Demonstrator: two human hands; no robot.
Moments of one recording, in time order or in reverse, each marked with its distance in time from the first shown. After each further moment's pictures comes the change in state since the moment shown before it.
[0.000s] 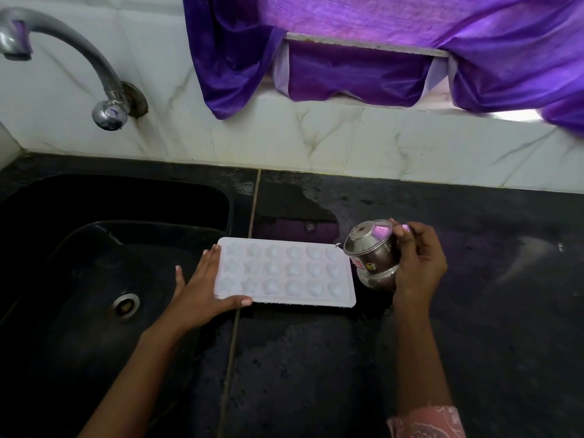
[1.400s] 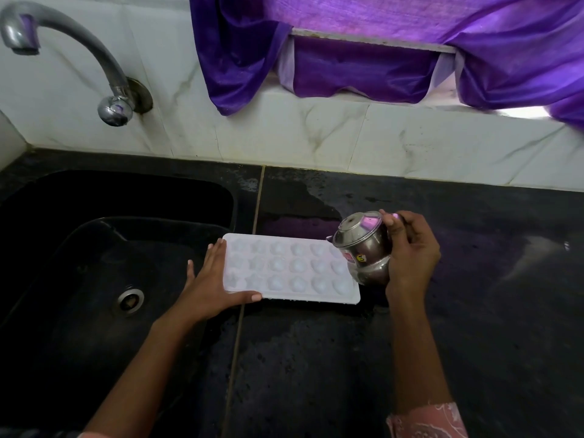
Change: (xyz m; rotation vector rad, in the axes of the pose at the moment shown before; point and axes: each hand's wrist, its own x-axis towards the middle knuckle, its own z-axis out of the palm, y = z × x) left_hand 0.003 0.009 -0.001 -0.033 -0.019 -0.038; right_hand -0.005 -0.011 0.017 -0.027 -0.036 0.051
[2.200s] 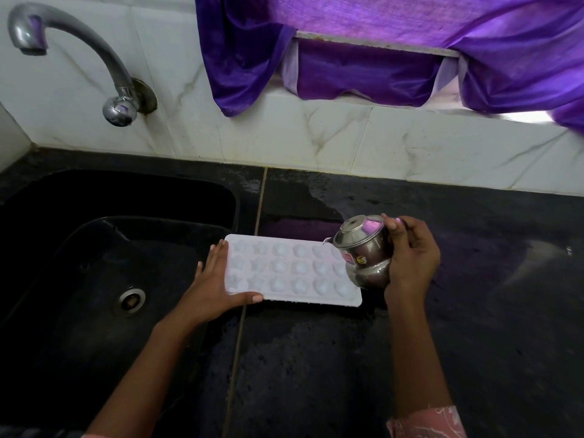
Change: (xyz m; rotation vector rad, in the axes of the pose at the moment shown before) left_hand -0.002 -0.001 0.003 -0.129 0.017 0.034; right_hand -0.002 -0.002 0.003 0.042 0.042 0.047
